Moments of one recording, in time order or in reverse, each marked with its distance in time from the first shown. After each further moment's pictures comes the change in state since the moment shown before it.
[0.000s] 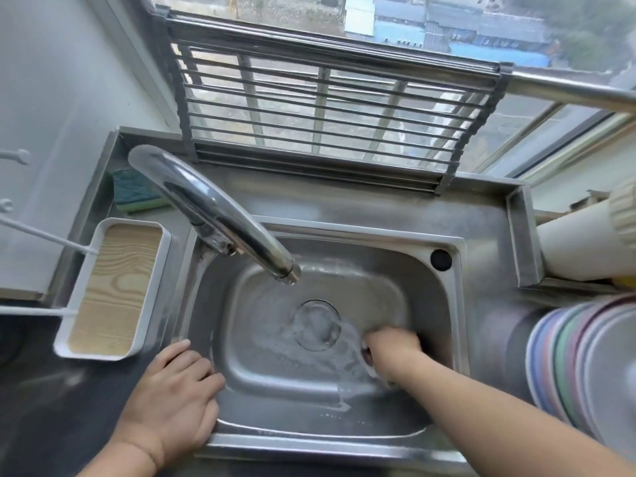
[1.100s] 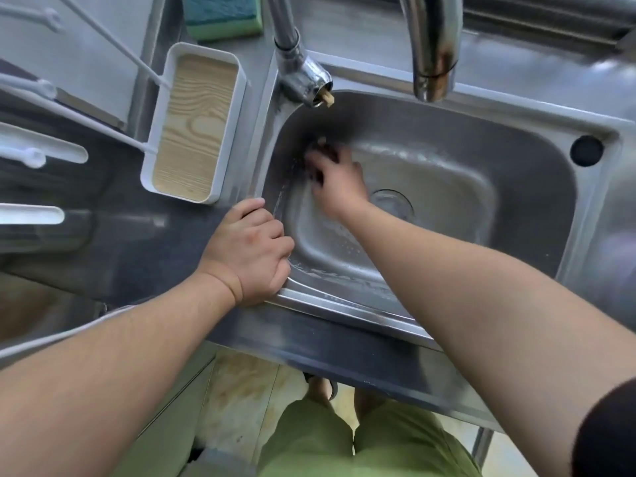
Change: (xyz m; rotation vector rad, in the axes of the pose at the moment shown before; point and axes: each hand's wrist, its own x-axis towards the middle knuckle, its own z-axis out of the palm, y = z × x) left_hand -0.008 0.001 0.010 0.063 -0.033 0.007; right_hand 0.059 -0.203 -0.065 0.721 0.461 -0.320
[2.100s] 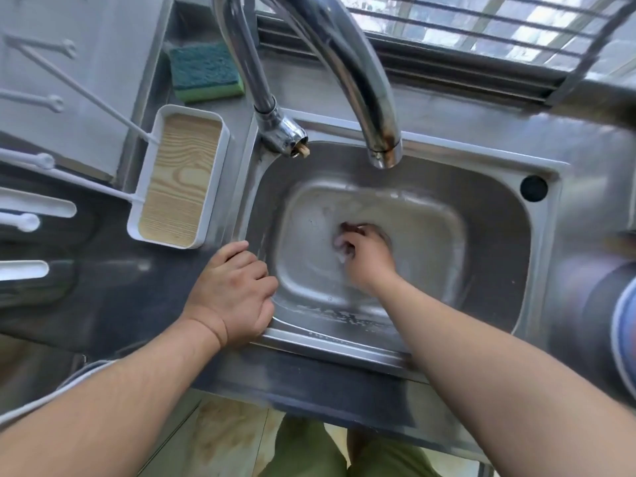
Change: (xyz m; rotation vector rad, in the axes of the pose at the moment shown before) left_hand 0.001 0.001 0.000 -0.011 0.050 0.006; right_hand -0.061 0.083 -0.020 0.028 -0.007 0.091
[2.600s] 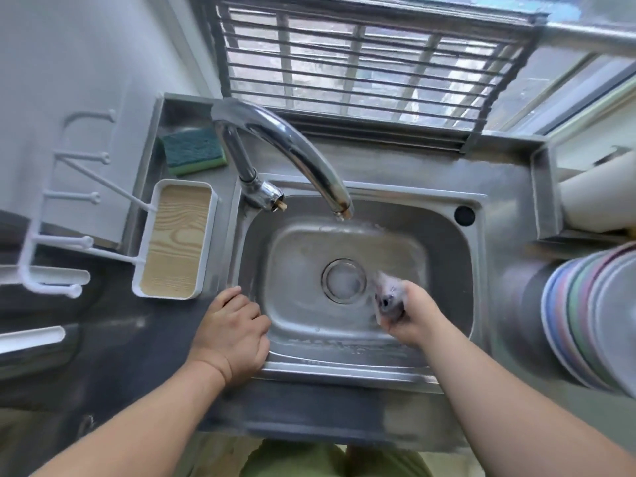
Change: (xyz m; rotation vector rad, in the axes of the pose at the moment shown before) left_hand 0.000 -0.002 0.000 -0.009 0.005 0.032; right_hand -0.082 0.011 -0.088 1.584 0.073 0.884
